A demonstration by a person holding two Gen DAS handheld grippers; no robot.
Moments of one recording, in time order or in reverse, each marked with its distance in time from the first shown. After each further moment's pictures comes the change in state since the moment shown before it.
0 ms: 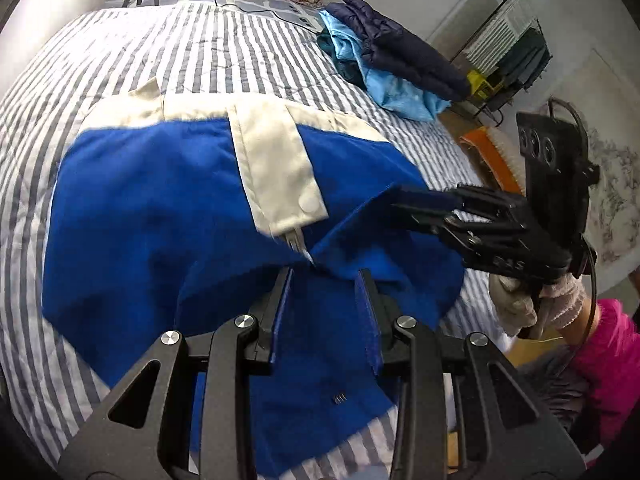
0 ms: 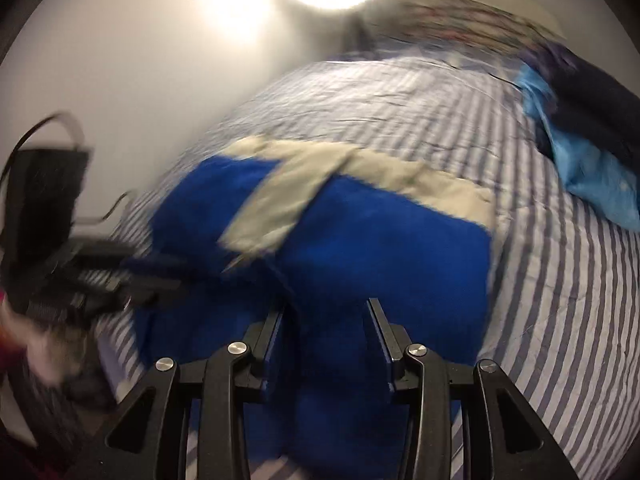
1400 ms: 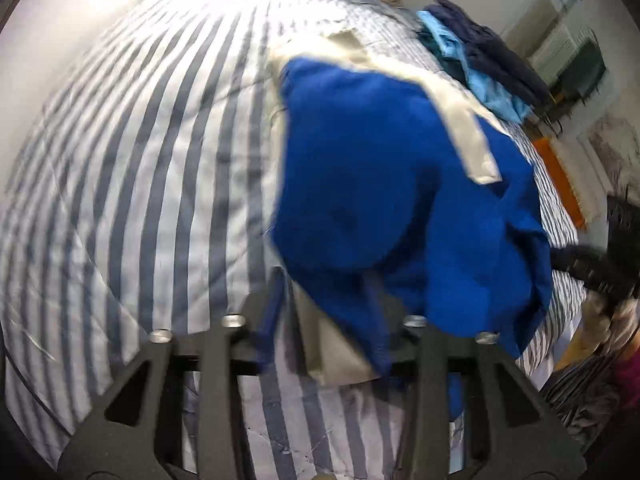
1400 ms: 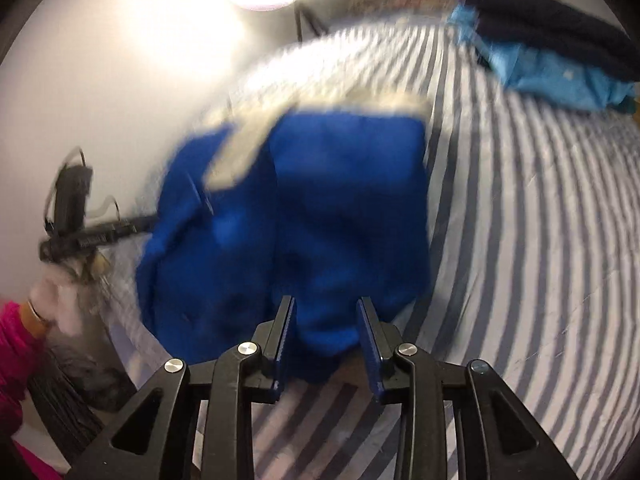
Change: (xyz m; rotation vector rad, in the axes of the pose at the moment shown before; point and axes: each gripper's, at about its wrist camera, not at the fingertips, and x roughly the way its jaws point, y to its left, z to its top) left arm -0.034 0.116 -0.058 -0.163 0.021 0.167; right arm -0.016 -0.023 -0.076 0.159 0.066 0.039
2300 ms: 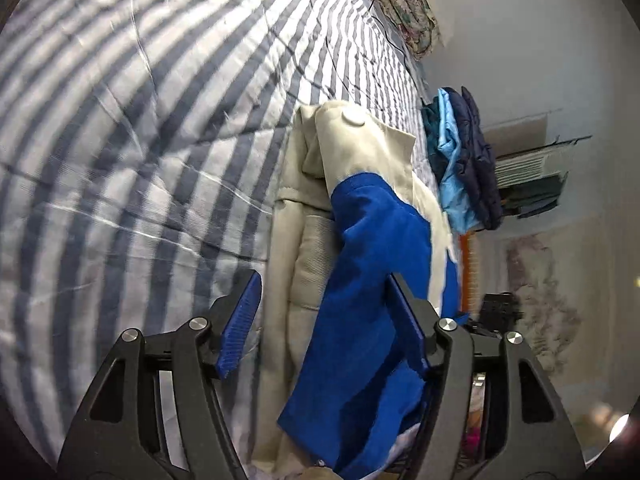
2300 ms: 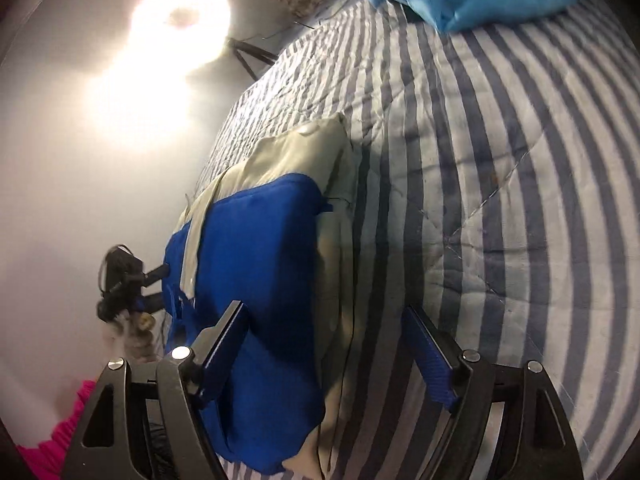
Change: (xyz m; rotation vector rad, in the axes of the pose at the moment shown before) left arm 0.029 0.077 0.068 -0.414 0.058 -0.424; right arm 0.024 -0.108 0.042 0.361 -0.061 0.315
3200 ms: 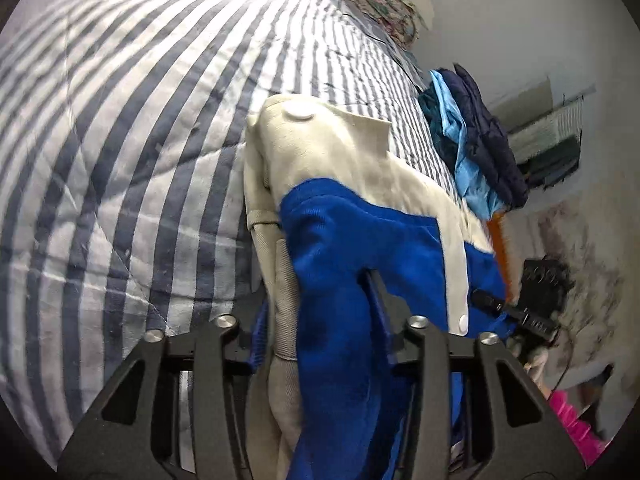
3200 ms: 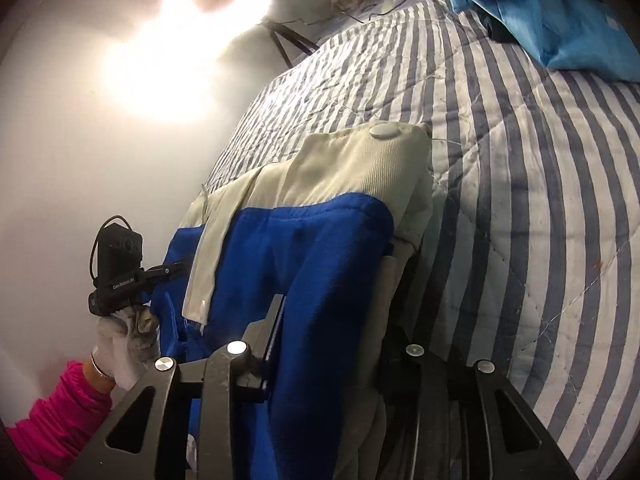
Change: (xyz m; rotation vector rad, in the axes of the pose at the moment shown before) left arm 0.034 -0.040 -0.002 0.161 -0.070 0.124; right arm 0.061 0.056 0.039 -0.143 0.019 -0.024
